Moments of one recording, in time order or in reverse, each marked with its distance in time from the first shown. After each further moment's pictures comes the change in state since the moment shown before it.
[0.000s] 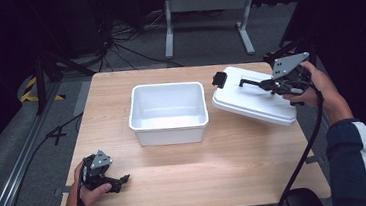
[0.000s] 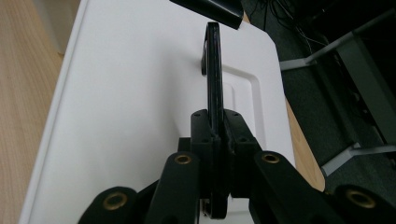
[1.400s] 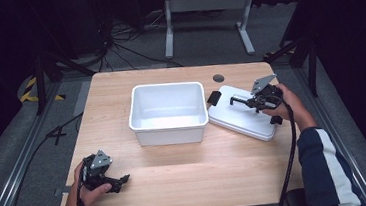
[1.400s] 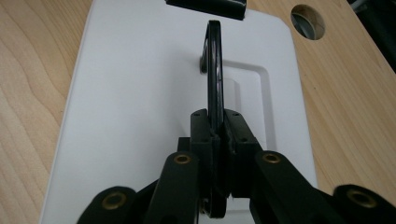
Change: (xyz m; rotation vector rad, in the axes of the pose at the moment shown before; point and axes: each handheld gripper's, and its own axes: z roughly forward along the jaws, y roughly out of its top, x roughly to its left) left arm 0.000 0.000 0.000 0.000 0.000 0.000; right arm 0.010 -0.056 0.120 0.093 0.091 0.155
